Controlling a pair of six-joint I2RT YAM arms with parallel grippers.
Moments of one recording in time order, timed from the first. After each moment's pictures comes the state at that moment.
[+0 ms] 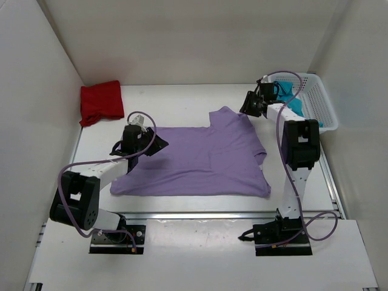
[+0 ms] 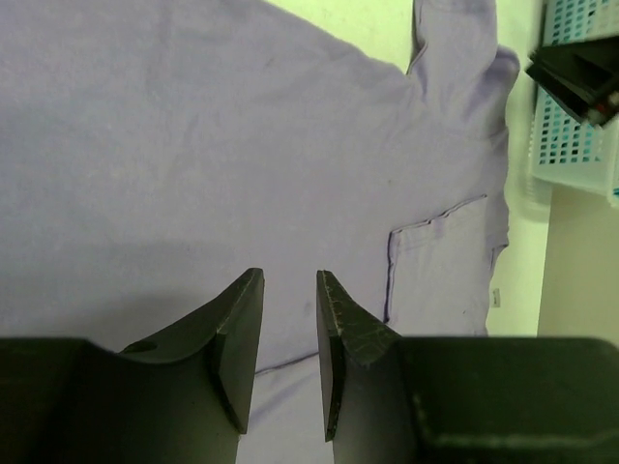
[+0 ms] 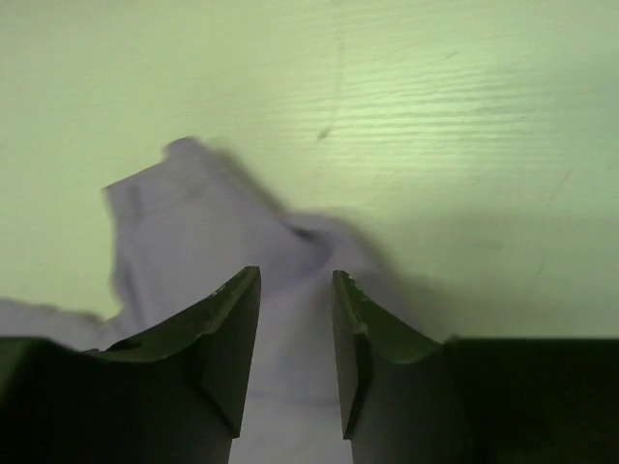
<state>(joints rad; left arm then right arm) -0.27 1.40 0.64 0.20 0.23 -0.77 0.08 2.08 1.55 -0.16 -0.22 0.34</state>
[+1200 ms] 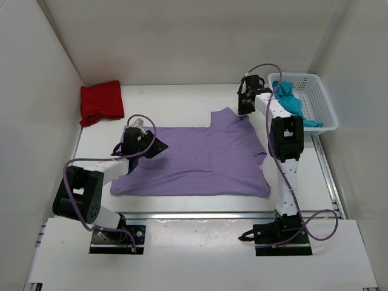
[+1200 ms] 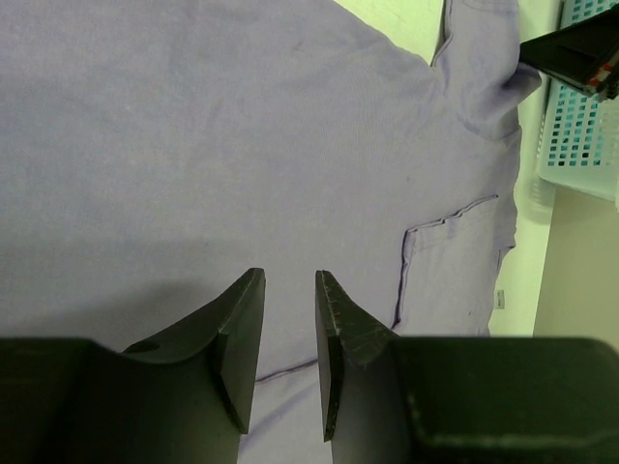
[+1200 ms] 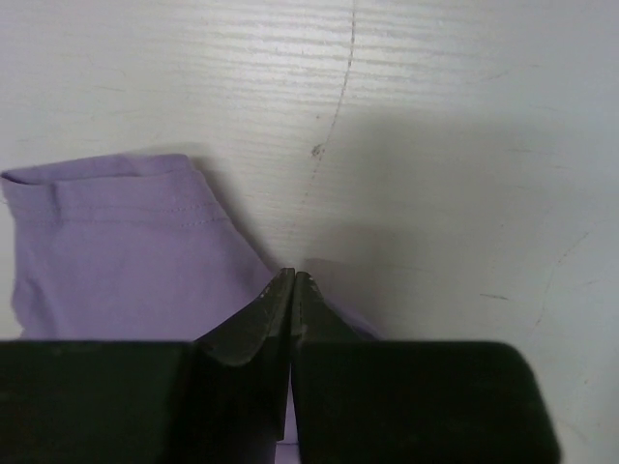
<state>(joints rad) -0.25 1.46 0.61 0.26 0.25 -0.80 0.15 2.38 2.01 -0.58 -0.08 0.13</state>
